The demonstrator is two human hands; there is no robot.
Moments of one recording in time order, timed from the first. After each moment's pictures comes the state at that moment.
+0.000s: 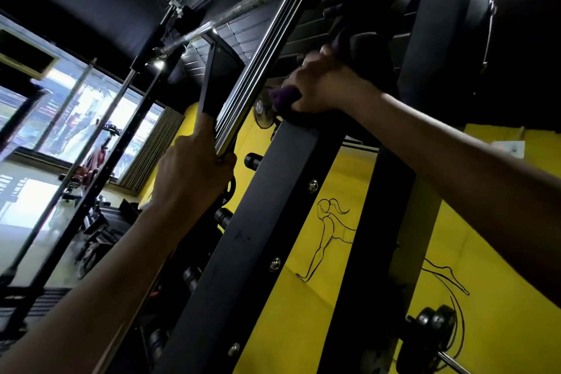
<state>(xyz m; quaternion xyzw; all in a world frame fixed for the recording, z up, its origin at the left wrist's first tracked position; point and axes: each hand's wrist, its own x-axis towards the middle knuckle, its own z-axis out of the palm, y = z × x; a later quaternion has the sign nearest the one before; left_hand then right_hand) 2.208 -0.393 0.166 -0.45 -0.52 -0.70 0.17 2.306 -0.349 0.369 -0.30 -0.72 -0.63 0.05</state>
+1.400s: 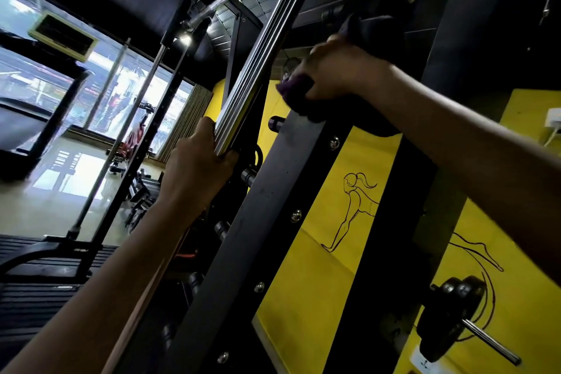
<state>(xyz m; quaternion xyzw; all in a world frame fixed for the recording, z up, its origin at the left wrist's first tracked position) 2.209 -0.397 0.111 -0.44 -0.54 -0.71 0.11 2.314 -0.365 0.327 -0.26 -0.77 -0.58 0.00</state>
